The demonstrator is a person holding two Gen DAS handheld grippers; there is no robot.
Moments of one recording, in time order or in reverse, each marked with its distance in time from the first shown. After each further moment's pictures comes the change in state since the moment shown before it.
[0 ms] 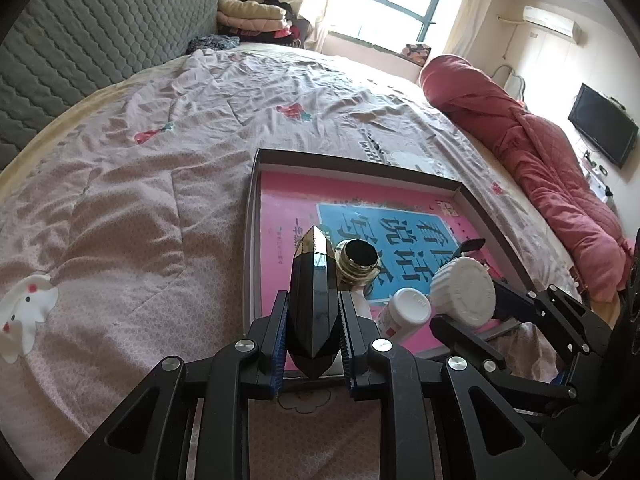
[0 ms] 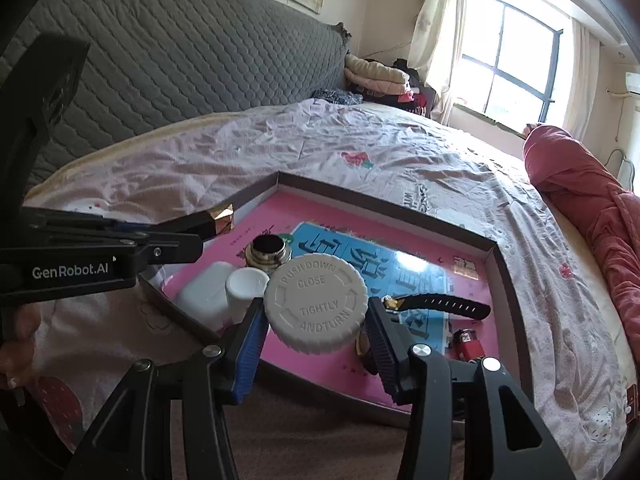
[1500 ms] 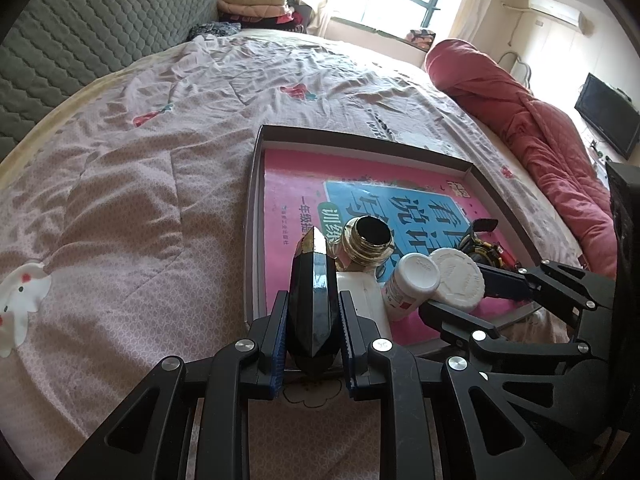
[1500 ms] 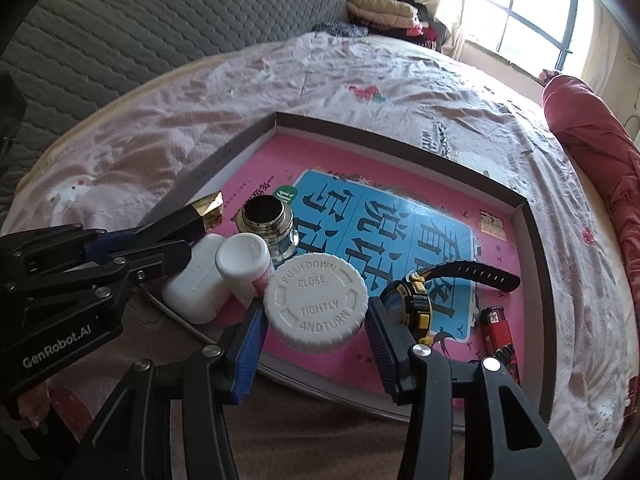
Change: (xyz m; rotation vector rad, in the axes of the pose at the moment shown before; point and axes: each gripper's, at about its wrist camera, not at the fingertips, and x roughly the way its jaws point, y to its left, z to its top) left arm 0.015 0.005 -0.006 0.002 0.058 0.015; right arm 0.039 -0.004 0.019 0.031 0.287 0.038
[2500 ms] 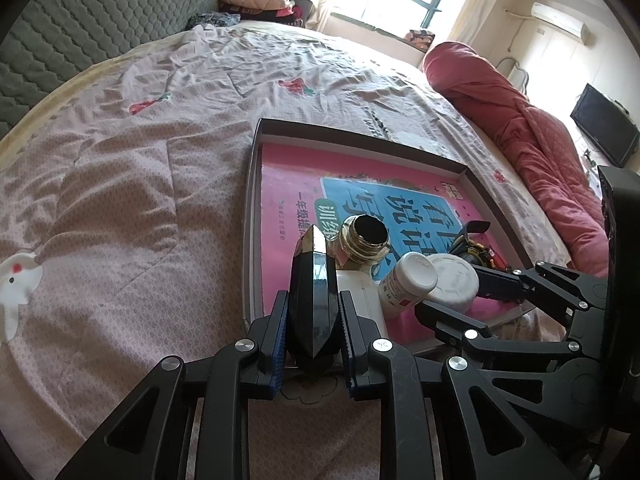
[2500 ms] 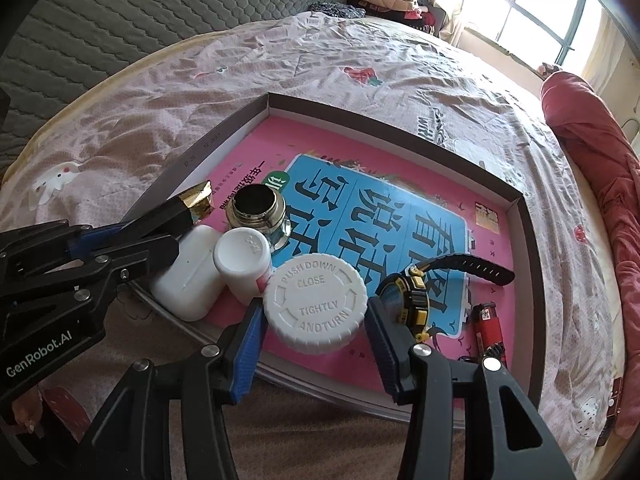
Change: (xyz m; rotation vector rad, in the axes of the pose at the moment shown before) left arm 0.002 0.004 0.001 -0.035 0.020 -0.045; right arm 0.001 0.002 0.005 -0.011 0.063 -0.045
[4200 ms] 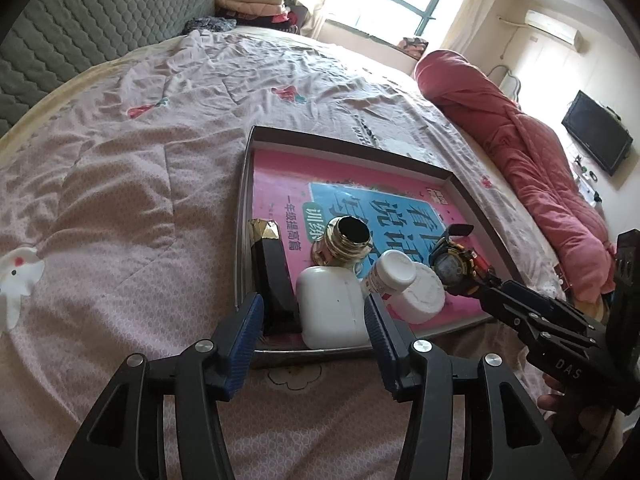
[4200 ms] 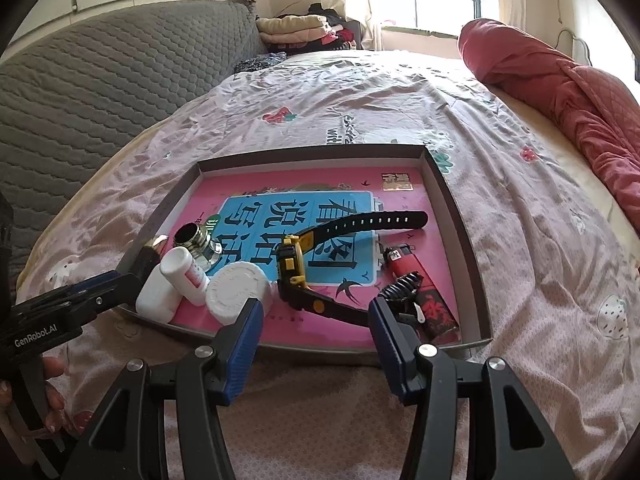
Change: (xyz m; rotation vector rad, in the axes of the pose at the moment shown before) left arm -0.016 -0.002 -0.004 -0.003 -0.025 -0.035; right arm -0.040 -0.070 -0.058 0.359 -0.184 0.041
